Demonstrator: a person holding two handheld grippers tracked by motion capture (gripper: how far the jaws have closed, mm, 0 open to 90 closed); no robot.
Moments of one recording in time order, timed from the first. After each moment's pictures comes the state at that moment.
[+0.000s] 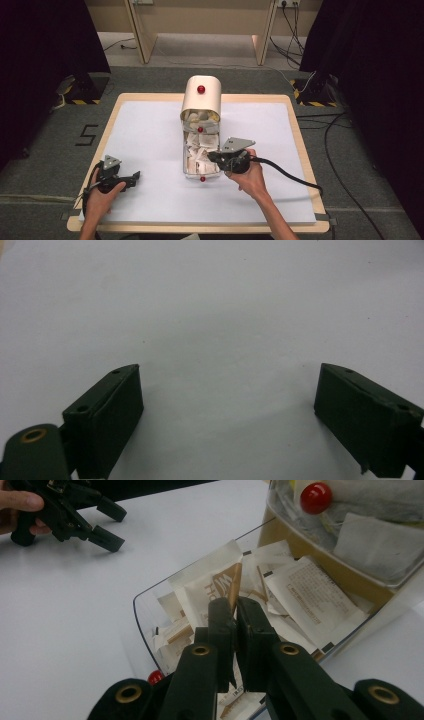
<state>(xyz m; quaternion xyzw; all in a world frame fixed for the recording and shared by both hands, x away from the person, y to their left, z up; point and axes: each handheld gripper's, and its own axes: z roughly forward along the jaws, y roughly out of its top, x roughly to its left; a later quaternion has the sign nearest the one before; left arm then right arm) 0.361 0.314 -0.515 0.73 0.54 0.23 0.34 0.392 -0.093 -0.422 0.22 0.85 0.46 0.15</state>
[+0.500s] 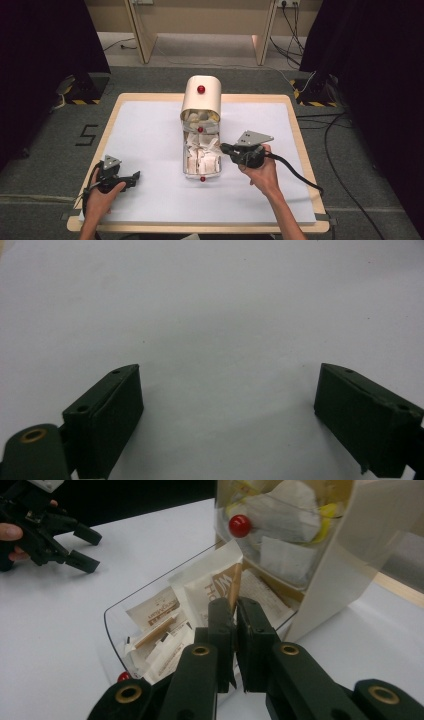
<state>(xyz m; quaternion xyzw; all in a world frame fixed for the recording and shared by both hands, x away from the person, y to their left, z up) 0.361 0.314 -0.515 0.73 0.54 0.23 0.34 0.396 -0.128 -0.403 0.25 0.82 0.48 0.18</state>
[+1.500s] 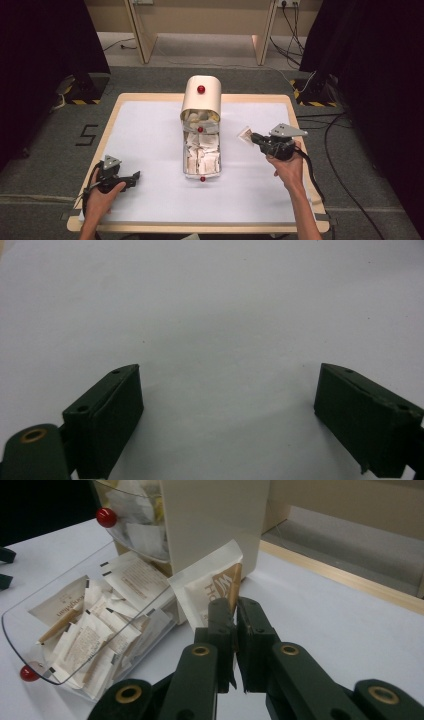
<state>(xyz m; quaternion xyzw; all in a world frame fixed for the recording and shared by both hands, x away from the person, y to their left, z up) 0.361 0.314 -0.515 0.73 0.54 0.23 0.34 0.416 -0.205 -0.403 0.35 0.78 0.48 0.22</state>
